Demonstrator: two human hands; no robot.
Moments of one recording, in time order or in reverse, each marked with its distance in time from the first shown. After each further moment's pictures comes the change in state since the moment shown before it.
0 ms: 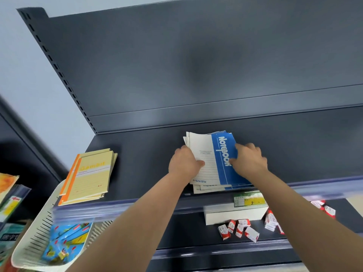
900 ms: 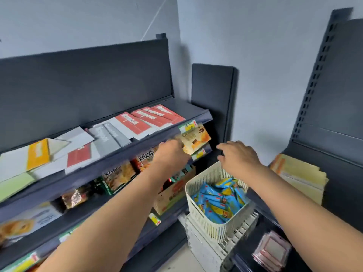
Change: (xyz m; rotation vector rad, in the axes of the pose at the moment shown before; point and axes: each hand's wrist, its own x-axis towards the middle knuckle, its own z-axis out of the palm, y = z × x) left_hand -0.214 -0.347 -0.285 0.239 0.521 -0.645; right_hand -0.186 -0.439 0.107 -0.173 -0.080 -1.290
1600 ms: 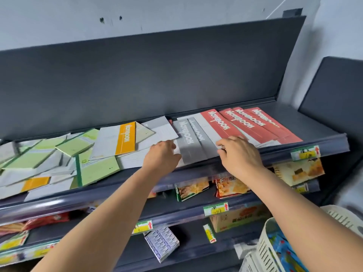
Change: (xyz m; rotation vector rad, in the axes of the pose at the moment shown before) left_hand 0.023 -0.257 -0.067 -0.030 0.206 -0.525; right_hand 0.167 -0.233 0.053 0.176 0.109 -0.459
